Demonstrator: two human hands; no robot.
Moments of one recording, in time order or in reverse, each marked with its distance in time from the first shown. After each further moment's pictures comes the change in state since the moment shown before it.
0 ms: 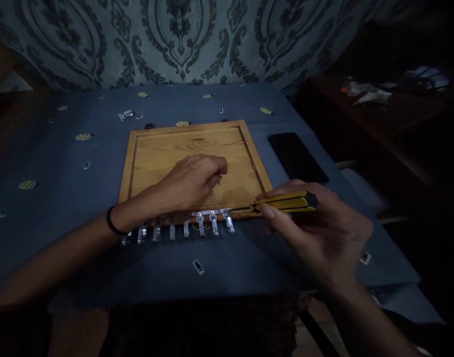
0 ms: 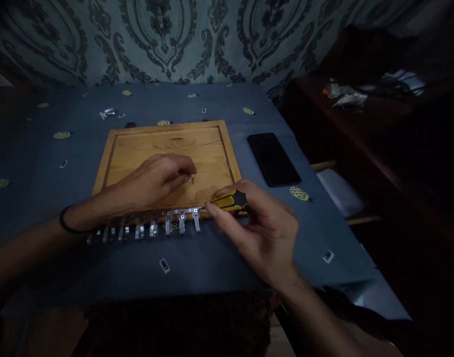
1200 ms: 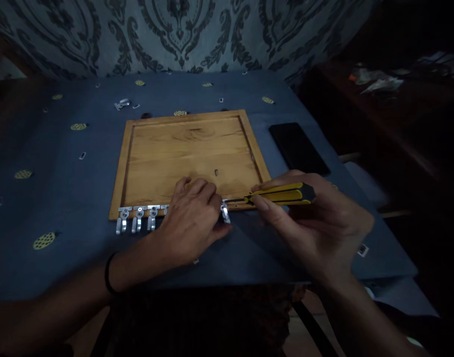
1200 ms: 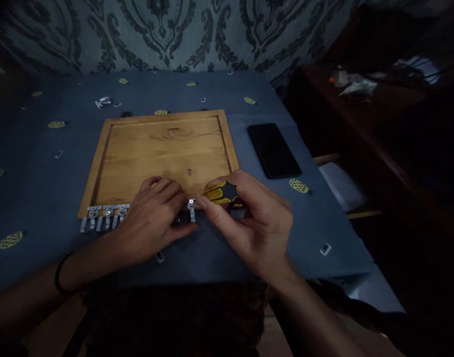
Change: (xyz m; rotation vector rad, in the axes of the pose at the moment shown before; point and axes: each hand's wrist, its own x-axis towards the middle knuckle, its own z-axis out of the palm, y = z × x) left_hand -0.050 0.053 0.043 0.282 0.020 -0.076; right_hand -0.004 -0.002 0.001 -0.006 -0.005 0.010
